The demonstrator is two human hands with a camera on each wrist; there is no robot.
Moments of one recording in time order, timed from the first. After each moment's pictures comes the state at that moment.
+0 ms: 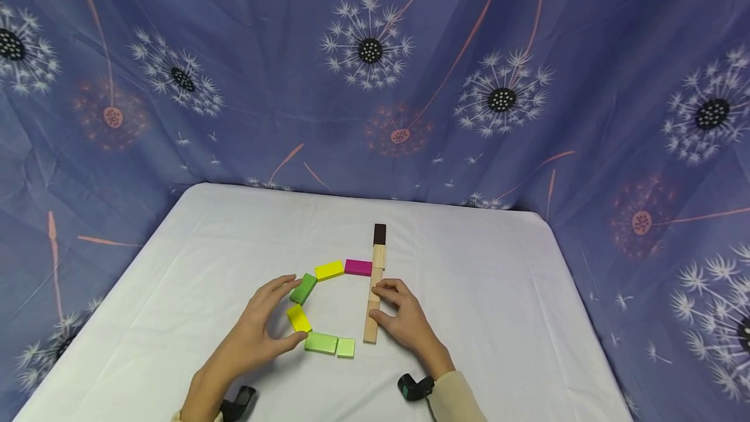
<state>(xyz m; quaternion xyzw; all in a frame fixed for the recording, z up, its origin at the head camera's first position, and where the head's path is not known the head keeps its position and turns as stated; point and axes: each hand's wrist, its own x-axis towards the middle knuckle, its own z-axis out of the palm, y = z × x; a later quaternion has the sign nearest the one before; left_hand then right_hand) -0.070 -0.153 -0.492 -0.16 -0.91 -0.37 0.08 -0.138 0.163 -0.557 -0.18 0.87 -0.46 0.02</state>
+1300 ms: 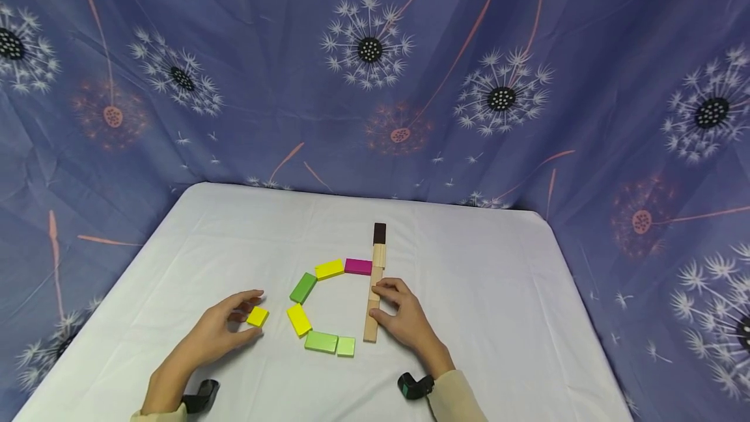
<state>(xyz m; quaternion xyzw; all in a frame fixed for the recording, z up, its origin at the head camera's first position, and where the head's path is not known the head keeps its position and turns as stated) -0.080 -0.225 -0.517 -0.06 -0.93 -0.37 -0.04 -0.139 0.164 -0.559 -0.19 0.87 -0.46 0.01</state>
